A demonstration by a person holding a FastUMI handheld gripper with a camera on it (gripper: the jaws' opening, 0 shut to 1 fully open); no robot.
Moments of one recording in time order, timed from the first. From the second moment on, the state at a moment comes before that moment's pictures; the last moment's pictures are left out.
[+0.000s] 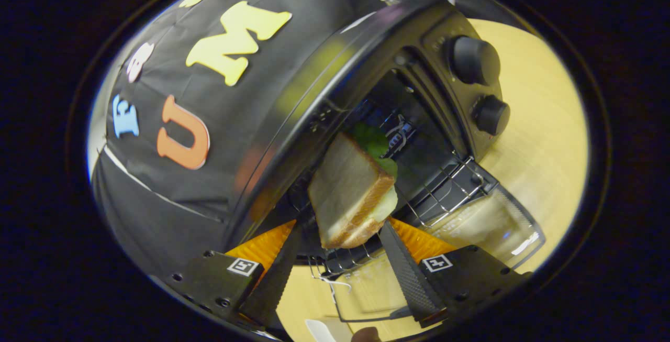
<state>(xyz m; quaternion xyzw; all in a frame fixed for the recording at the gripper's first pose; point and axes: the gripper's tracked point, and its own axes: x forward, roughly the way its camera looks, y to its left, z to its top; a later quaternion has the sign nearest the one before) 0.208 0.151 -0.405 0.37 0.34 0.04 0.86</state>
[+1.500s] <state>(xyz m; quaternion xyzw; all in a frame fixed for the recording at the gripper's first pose) 0.048 0.117 -0.490 0.02 0.41 0.06 0.91</state>
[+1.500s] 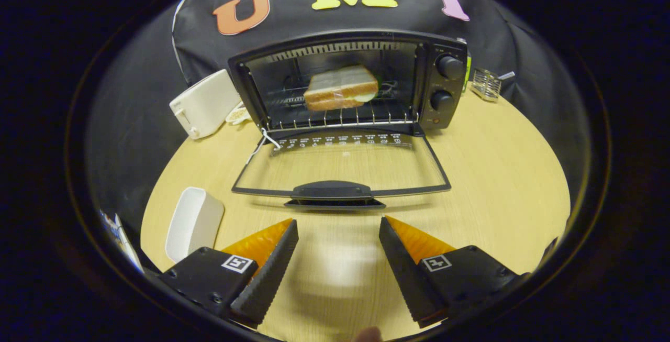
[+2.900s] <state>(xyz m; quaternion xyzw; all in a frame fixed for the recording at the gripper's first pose) 0.097 0.110 -0.376 0.01 0.29 0.05 0.96</state>
